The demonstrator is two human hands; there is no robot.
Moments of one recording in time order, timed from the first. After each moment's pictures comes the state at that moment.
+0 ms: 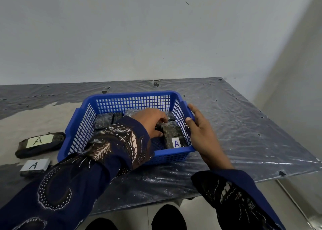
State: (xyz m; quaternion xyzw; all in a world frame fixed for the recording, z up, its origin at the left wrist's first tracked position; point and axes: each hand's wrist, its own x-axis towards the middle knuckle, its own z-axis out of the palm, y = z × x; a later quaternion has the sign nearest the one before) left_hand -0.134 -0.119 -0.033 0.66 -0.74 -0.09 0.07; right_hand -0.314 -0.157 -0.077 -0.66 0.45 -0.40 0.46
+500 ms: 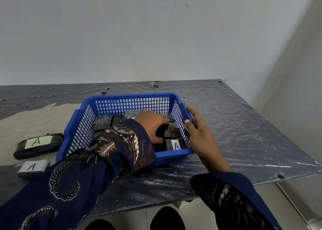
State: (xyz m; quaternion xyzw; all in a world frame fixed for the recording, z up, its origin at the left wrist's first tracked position) left_hand -0.135 -0.135 -0.043 0.63 -0.78 -0.02 -0.02; right_hand -0.315 -0.155 -0.074 -0.64 0.44 -0.40 0.49
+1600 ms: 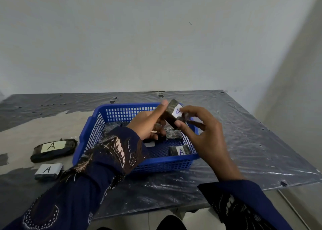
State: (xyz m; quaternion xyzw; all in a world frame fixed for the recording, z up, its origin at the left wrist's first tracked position) left_hand -0.138 -0.084 -0.007 0.61 -0.44 -0.45 0.49; right_hand -0.317 -0.139 -0.038 -0.79 0.26 -0.51 0.23
